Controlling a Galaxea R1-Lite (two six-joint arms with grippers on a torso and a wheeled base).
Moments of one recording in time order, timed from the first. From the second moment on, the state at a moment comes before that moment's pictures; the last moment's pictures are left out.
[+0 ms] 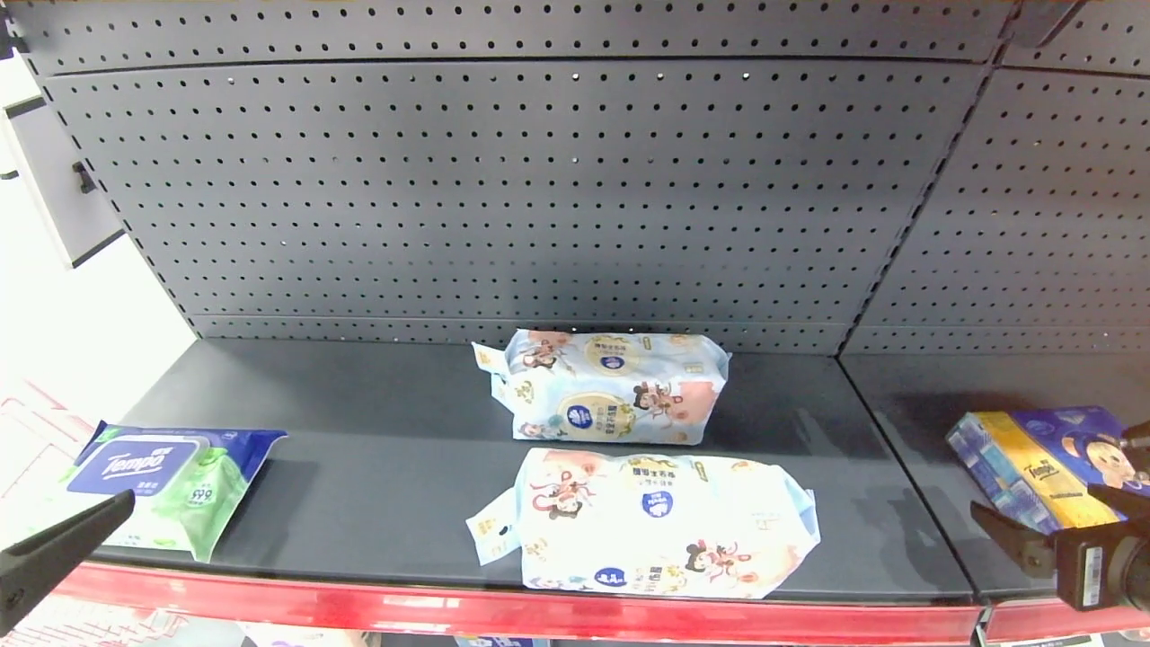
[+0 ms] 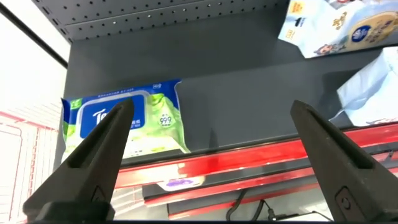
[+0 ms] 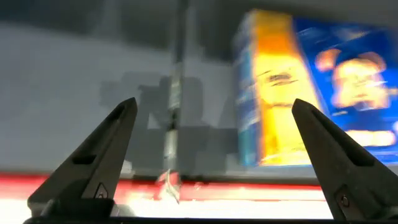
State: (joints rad) left arm -0.10 0.75 -0.61 0.17 -0.05 0.12; right arm 0.03 1.12 -0.16 -0.53 -0.10 -0.16
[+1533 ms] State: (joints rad) left arm -0.10 0.77 -0.59 0.16 -0.05 0.12; right arm 0.49 1.40 -0.35 -0.52 0.00 -0.05
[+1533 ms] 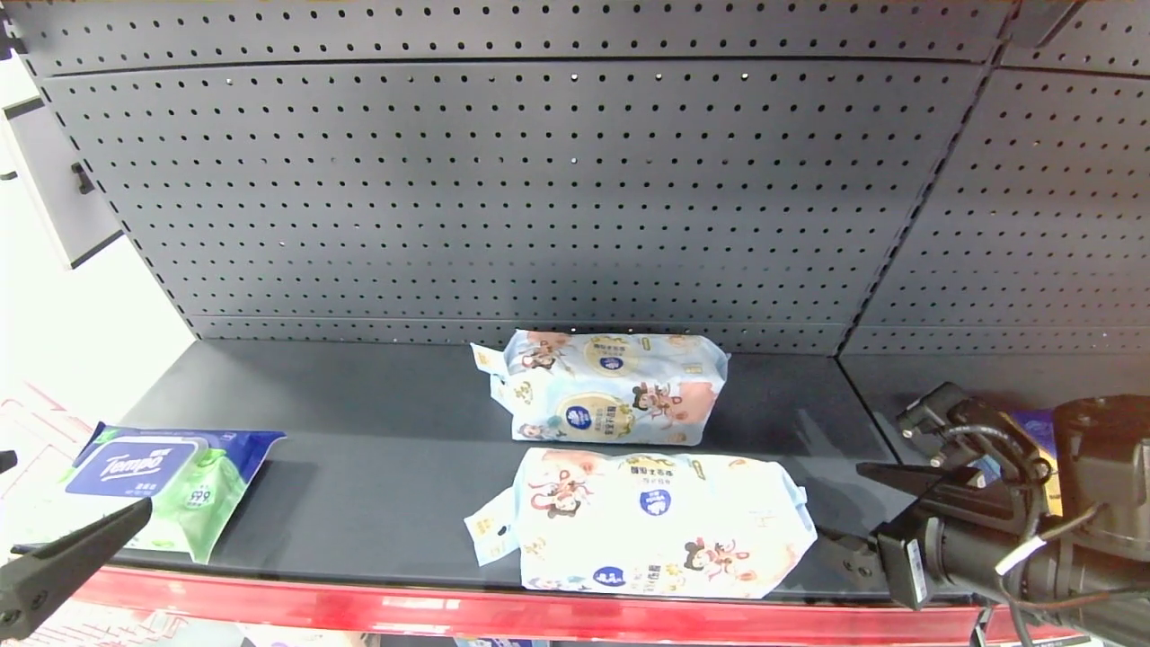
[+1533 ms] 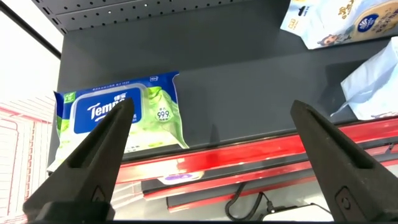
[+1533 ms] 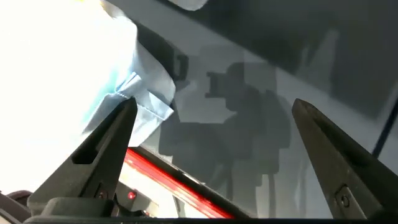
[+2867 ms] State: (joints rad) left arm -0.10 0.76 -0.59 0.16 -0.04 0.11; right arm 0.58 1.49 -0.42 -0.52 0.00 -0.05
